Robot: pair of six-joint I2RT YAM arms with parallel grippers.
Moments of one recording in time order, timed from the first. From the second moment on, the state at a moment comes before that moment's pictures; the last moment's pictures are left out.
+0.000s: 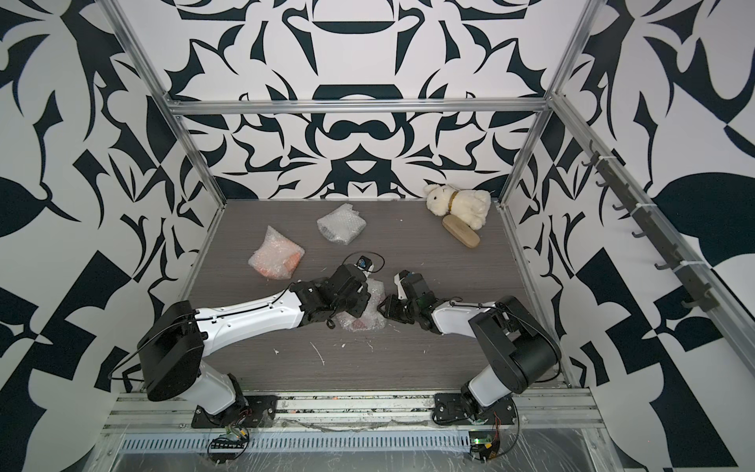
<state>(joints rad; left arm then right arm) -1.00 1.59 1.05 -0.33 -0.22 -0.30 0.53 1.54 0.53 0.17 -0.37 0.78</state>
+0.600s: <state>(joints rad) -1.00 1.49 0.96 -0.29 -0.28 -0.35 0.53 1.51 0.59 0.02 -0.33 0.75</state>
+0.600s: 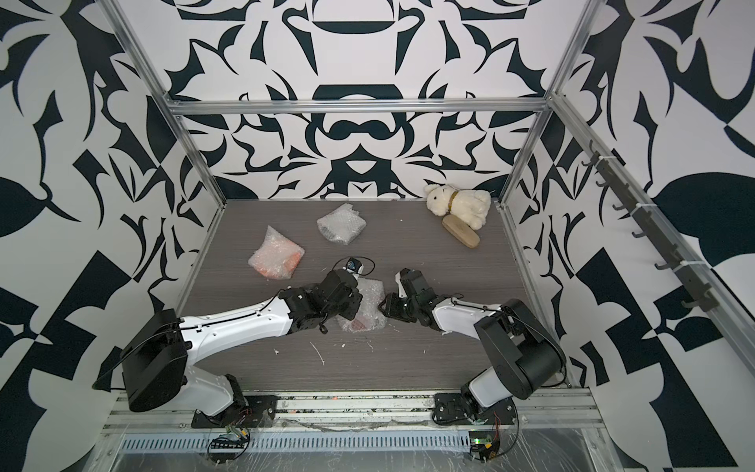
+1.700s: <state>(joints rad) -1.00 1.30 0.86 -0.32 -0.39 -0.44 0.61 1.66 0.79 -0.04 -0.36 0.69</state>
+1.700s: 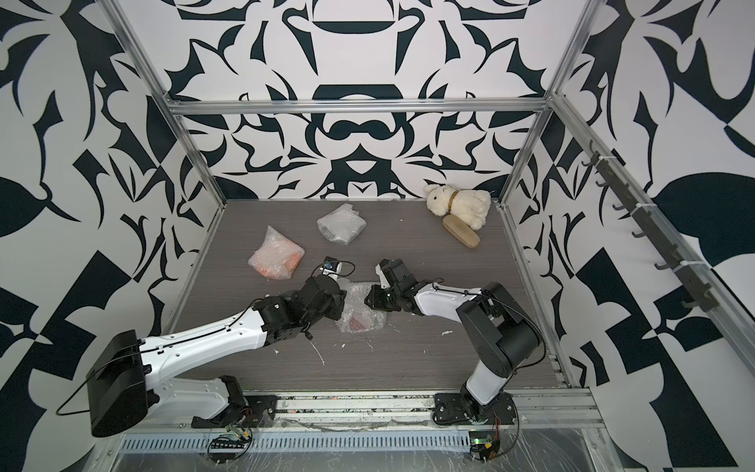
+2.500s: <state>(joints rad) -0.83 1.60 1.21 -0.48 -0.12 -0.45 0.62 1.66 0.80 -0.04 -0.35 0.69</state>
